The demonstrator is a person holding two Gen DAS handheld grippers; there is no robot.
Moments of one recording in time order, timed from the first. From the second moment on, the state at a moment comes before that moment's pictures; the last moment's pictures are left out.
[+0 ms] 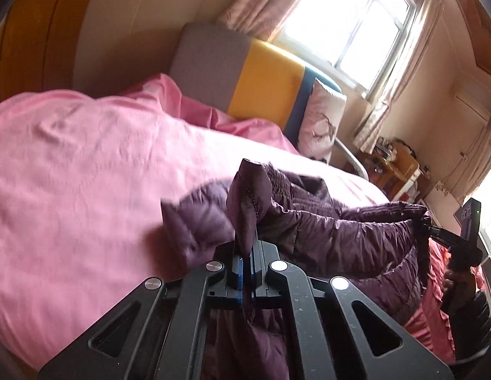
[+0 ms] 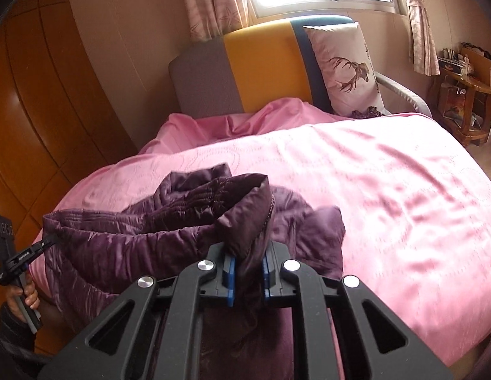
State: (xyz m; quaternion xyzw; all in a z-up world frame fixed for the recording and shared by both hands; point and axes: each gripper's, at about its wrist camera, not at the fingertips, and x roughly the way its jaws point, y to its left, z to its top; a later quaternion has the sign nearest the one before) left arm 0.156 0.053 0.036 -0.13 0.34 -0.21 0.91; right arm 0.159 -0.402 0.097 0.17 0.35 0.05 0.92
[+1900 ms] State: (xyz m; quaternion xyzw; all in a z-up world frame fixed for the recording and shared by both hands) left arm 0.248 -0.022 0.007 0.00 0.35 -0.06 0.94; right arm 0.288 -0.430 -0.011 0.17 0.42 -0.14 0.88
